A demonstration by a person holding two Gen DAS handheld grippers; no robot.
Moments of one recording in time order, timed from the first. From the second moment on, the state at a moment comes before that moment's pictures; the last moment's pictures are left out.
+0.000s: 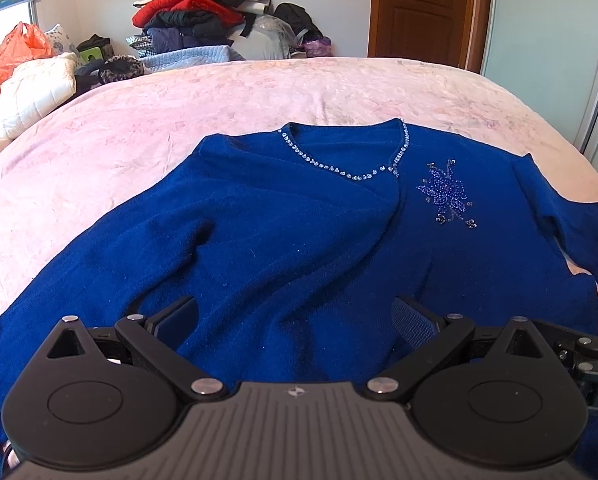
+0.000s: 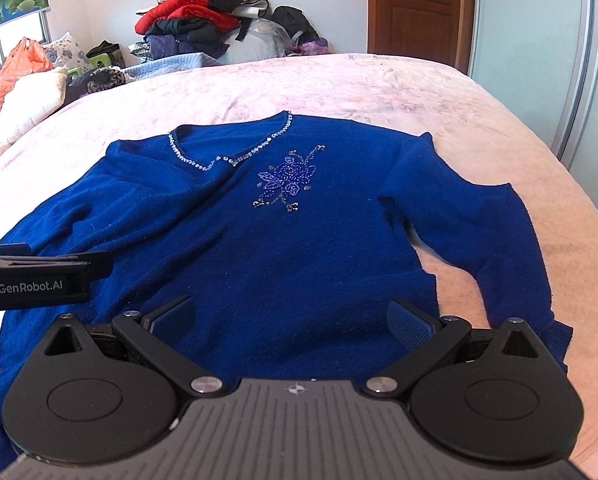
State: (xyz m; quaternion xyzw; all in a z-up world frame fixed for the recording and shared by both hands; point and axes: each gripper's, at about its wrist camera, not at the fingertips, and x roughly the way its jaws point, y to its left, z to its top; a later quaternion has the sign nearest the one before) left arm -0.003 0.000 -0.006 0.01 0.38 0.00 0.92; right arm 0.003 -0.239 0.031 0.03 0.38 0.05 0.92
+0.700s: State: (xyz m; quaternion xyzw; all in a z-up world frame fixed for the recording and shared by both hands) left arm -0.003 -0.003 -0.011 0.04 0.39 0.02 0.92; right arm 0.004 -0.247 0.033 0.04 0.37 0.06 0.93
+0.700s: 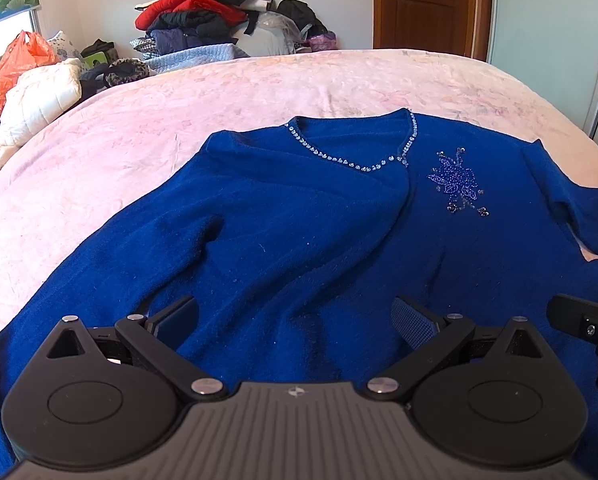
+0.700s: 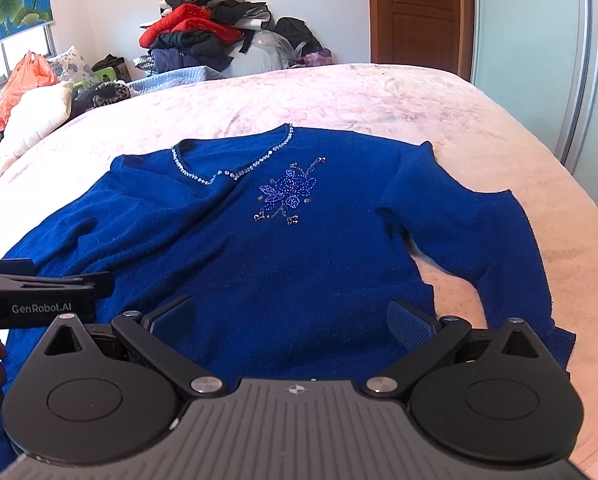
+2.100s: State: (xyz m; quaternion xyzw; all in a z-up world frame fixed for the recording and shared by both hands) left arm -0.009 -0.037 -0.016 0.10 0.39 -0.03 0.92; right arm -0.043 -0.347 0.019 -0.06 0.34 0.01 0.94
